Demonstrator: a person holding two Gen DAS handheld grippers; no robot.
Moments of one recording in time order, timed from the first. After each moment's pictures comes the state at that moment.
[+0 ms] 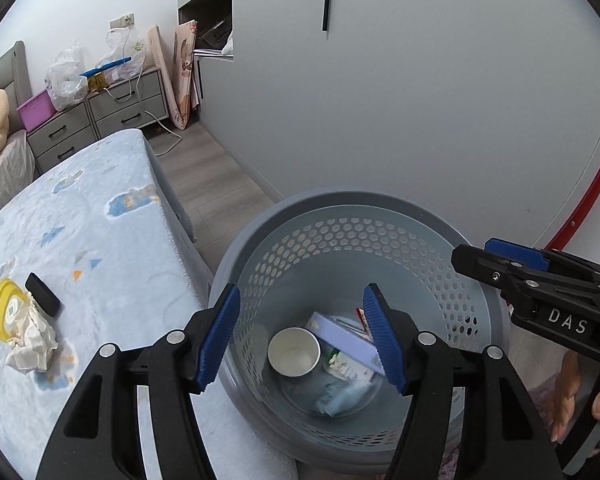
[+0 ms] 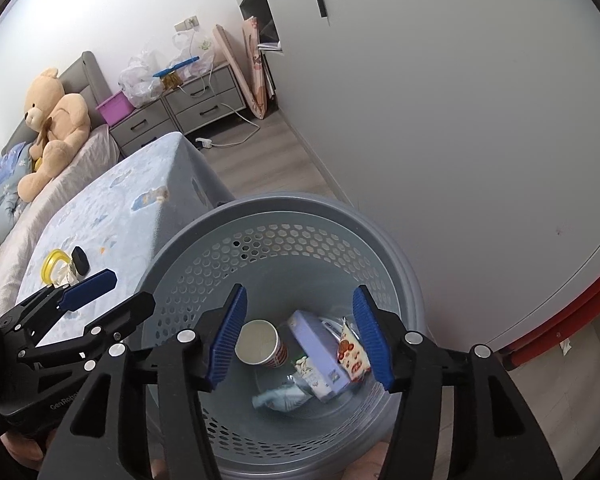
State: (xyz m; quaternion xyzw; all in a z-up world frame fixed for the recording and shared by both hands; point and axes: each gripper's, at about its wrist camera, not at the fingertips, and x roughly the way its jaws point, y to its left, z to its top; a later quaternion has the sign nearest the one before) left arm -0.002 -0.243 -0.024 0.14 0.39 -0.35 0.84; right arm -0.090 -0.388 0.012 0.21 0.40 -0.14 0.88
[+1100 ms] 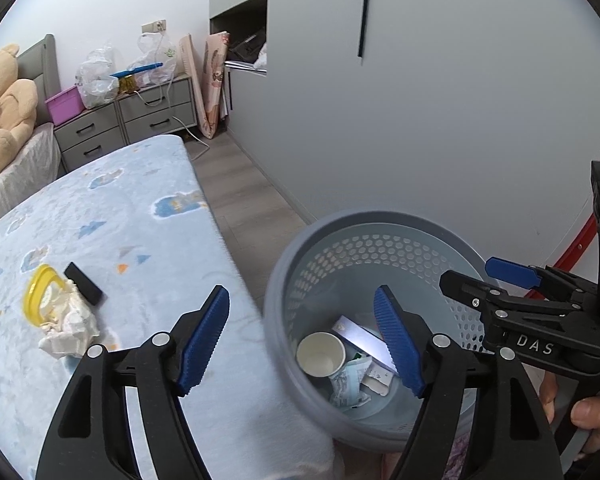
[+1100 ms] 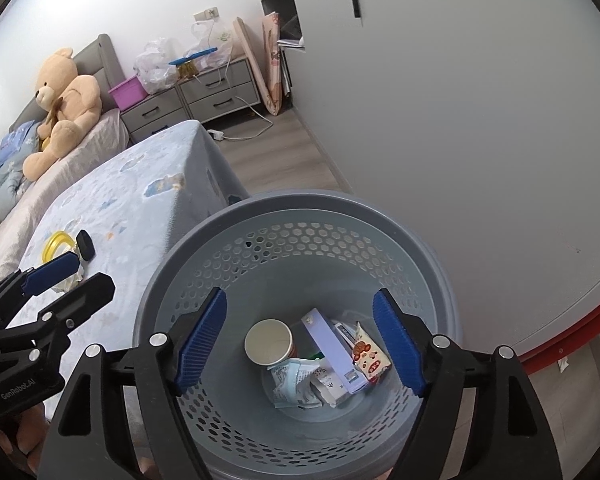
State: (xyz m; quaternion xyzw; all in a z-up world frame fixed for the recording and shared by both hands) left arm -0.004 -0.204 -0.004 0.11 0.37 -0.31 0.87; right arm -0.073 -0.363 0.012 0.17 0.40 -0.12 0.89
